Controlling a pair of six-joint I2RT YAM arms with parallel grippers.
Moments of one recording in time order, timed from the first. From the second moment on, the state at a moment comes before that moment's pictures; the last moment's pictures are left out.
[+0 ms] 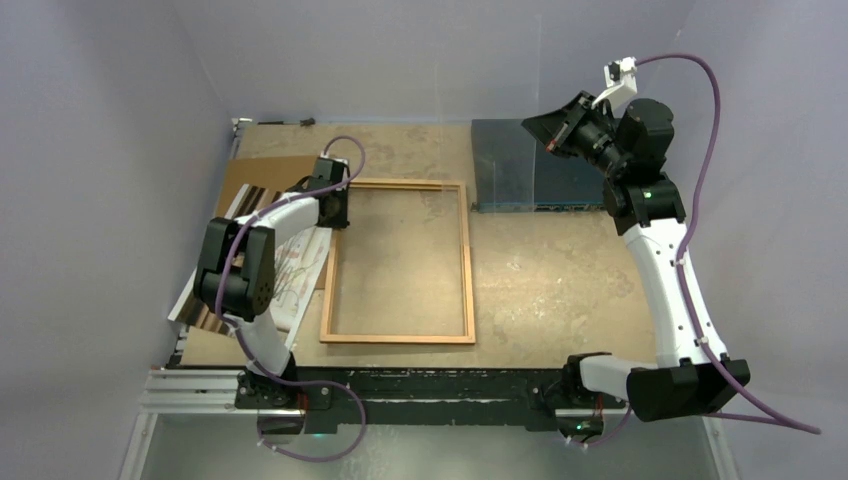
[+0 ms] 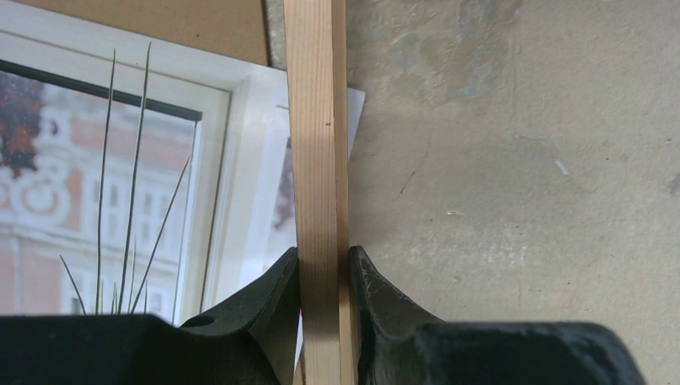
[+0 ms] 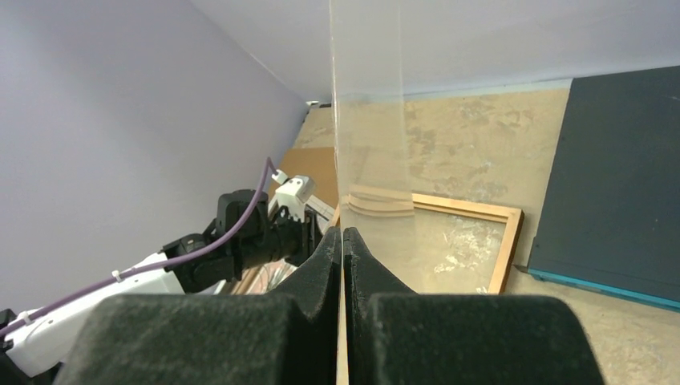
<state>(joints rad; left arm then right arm) -0.24 1.80 1.15 -0.33 -0.16 -0.17 0.10 1.23 1.44 -0.31 -0.45 0.63</state>
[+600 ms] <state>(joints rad) -0.26 1.82 1.13 -0.33 -0.16 -0.23 0.10 1.23 1.44 -0.28 -0.49 0.65</state>
